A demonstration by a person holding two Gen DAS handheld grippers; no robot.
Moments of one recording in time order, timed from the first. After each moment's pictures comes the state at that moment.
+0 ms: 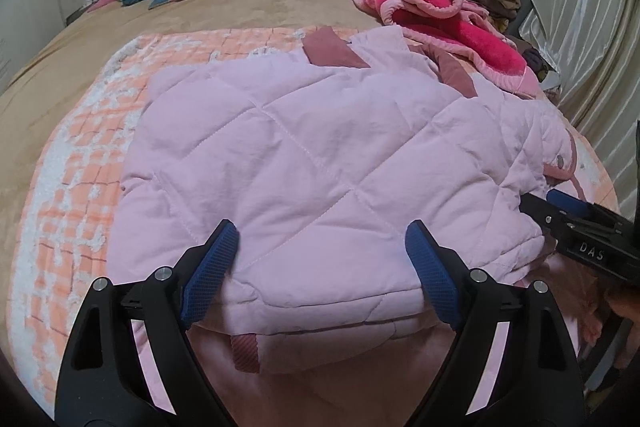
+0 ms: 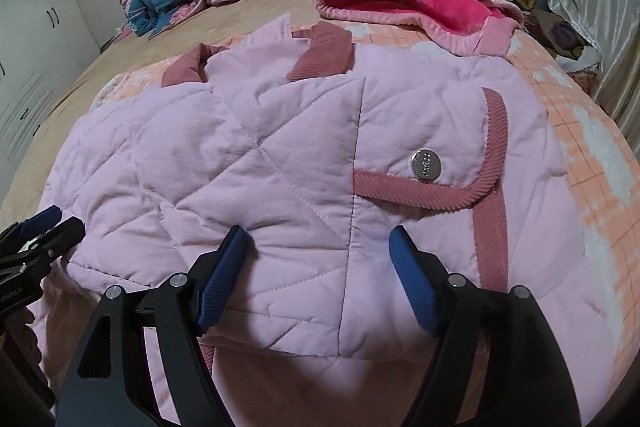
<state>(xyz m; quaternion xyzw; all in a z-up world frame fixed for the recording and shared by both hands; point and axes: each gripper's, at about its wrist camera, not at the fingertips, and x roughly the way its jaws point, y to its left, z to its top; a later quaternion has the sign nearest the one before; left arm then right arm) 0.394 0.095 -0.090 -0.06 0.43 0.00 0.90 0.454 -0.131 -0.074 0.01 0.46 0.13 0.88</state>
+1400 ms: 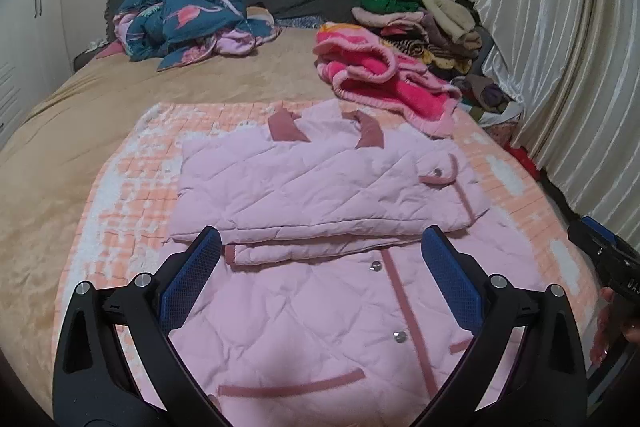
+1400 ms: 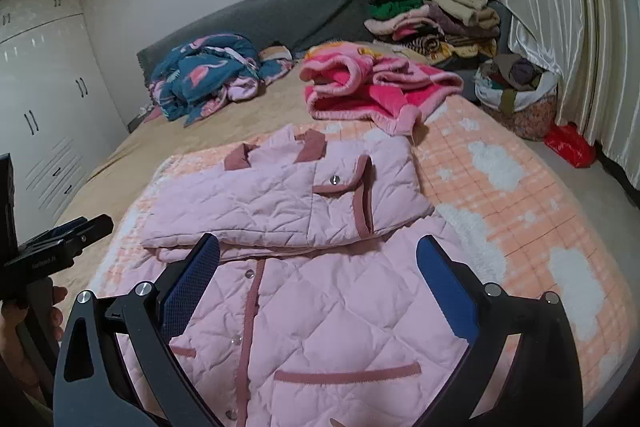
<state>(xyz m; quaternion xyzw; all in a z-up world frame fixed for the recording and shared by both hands) 0.253 0.038 0.050 -0.05 0.34 -0.02 0.94 0.257 -0.240 0.082 0.08 0.32 0.13 0.93</state>
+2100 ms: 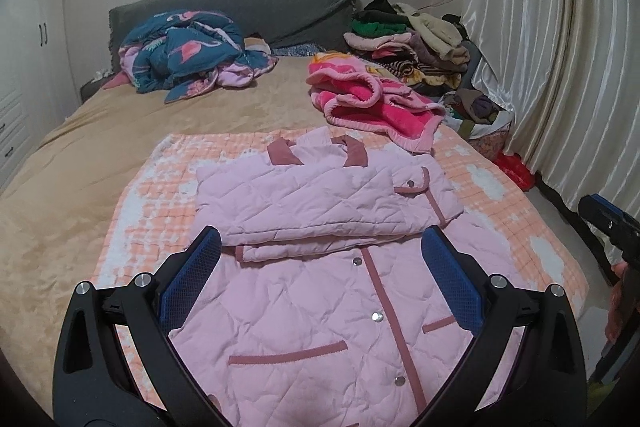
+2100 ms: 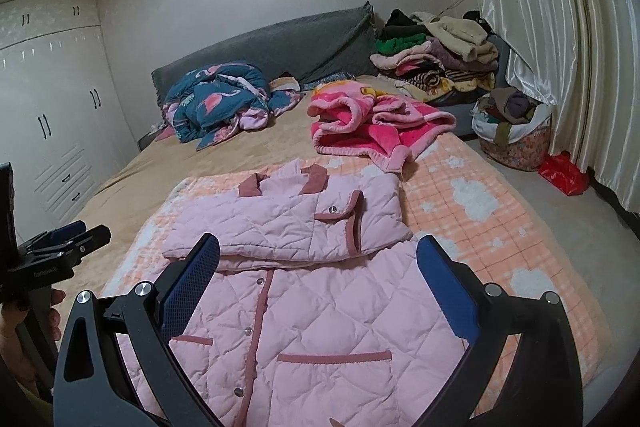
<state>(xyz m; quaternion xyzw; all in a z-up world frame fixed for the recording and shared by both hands) 0.187 0.016 0.094 -0.02 0.30 -0.01 0.95 0.195 -0.267 0.139 0.07 0.27 0.14 0.95</state>
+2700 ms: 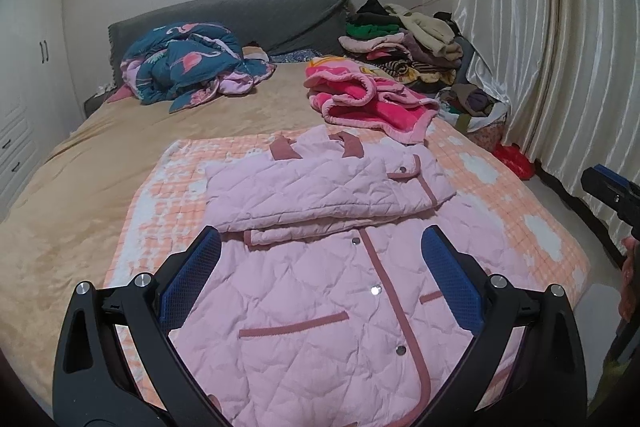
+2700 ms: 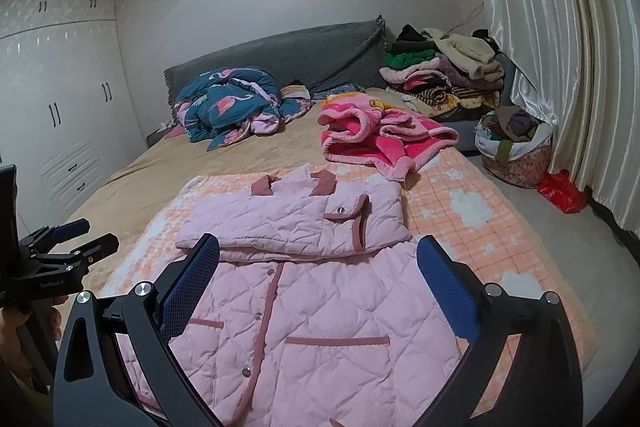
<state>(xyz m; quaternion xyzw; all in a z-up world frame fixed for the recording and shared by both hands) 0.138 0.004 0.096 0.01 0.29 -0.01 0.96 0.149 -0.259 0.155 0.04 0.25 0.15 0.96</state>
